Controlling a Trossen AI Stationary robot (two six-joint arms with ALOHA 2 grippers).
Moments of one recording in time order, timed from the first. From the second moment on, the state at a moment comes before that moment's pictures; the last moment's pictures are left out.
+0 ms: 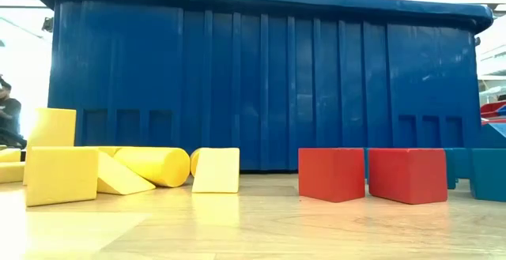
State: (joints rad) left arm 0.66 1.29 0.89 0.22 0.28 -0.06; right arm -0.46 1.65 1.26 -0.37 0.17 0.31
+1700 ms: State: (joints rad) left arm 0.66 1.29 0.89 0.22 0.28 -0.06; right arm -0.62 1.95 1.26 -0.26 0.01 0.40
